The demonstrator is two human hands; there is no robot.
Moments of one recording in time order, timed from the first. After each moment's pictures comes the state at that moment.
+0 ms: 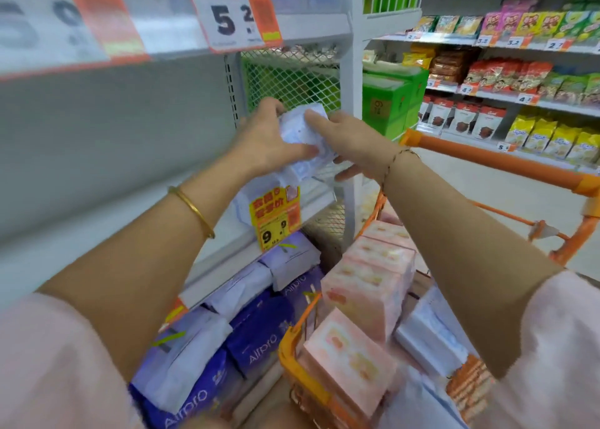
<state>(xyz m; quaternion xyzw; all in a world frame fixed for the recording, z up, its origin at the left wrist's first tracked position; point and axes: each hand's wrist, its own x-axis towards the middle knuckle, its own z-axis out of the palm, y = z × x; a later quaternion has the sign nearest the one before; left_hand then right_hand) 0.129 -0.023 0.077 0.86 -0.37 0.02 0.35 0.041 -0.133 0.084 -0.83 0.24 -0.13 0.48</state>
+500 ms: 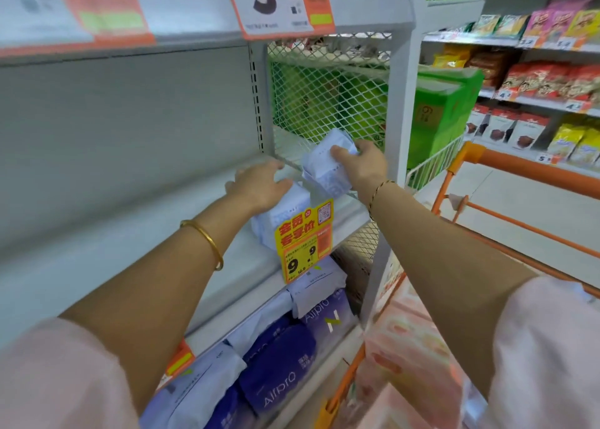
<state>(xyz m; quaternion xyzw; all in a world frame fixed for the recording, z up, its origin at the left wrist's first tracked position) 0.246 -0.028 -0.006 0.92 -0.31 -0.04 0.23 0.162 -0.182 0.003 -0.75 0.32 -0.29 0.50</state>
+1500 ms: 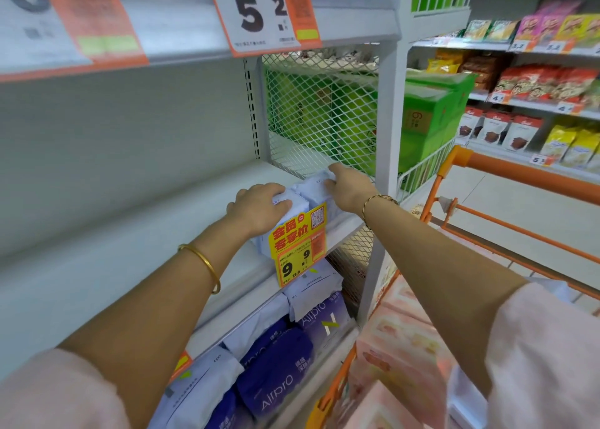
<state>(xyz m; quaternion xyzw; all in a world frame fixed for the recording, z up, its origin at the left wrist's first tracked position) 0.233 -0.021 -0.022 0.92 -0.32 -0.05 0.20 0.160 -0.191 -0.013 -0.94 0.25 -0.09 0.21</state>
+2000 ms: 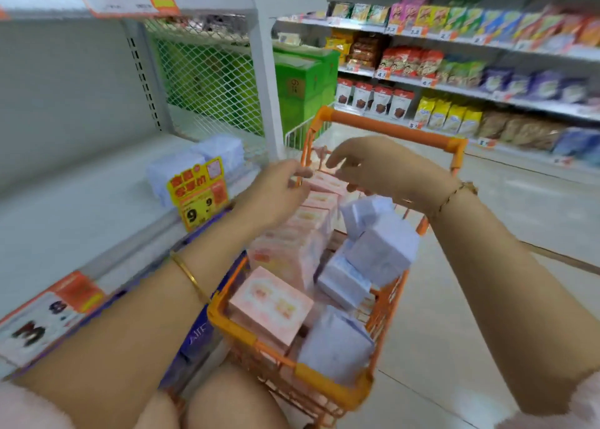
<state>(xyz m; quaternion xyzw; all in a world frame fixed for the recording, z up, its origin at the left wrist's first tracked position) 0.015 -0.053 0.007 0.76 -0.51 -0.11 0.40 -0.119 -0.147 0.076 -0.95 0.26 -0.07 0.15</state>
